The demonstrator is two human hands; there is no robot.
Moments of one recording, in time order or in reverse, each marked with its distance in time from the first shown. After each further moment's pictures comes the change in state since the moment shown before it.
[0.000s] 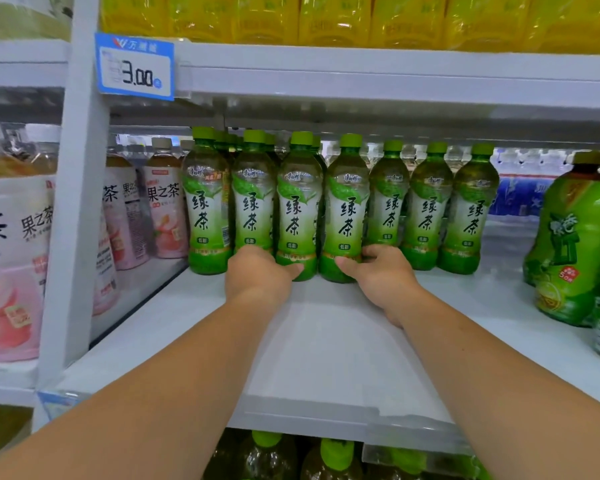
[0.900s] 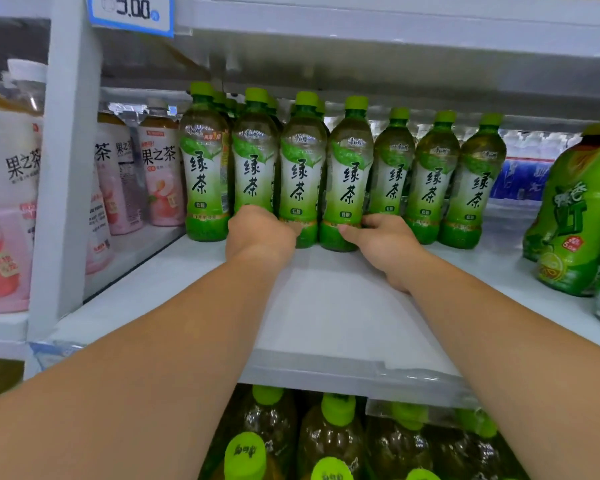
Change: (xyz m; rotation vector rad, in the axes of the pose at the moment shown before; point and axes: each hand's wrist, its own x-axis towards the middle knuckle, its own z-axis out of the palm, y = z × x) left_hand 0.001 0.005 -0.001 -0.114 0.017 -0.040; right_hand -0.002 -0.004 0.001 -0.066 -0.006 0.033
